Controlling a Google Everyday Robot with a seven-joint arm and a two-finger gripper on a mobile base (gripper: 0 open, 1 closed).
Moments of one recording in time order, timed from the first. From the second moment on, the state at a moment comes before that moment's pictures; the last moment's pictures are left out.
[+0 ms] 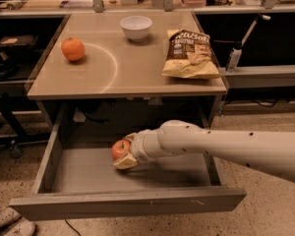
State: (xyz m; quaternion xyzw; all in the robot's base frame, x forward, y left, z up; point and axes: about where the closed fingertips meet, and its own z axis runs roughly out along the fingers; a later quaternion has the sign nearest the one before) arm 0.540 0.079 0.606 -0.57 0.72 0.19 0.35
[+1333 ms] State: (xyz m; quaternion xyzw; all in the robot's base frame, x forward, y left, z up) arm 0.499 0.080 0.757 -0.54 0.73 0.10 0.40
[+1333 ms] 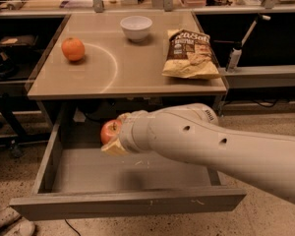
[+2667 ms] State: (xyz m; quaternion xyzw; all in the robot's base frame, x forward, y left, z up) arm 0.621 0.071 0.868 -0.55 0.71 0.09 0.43
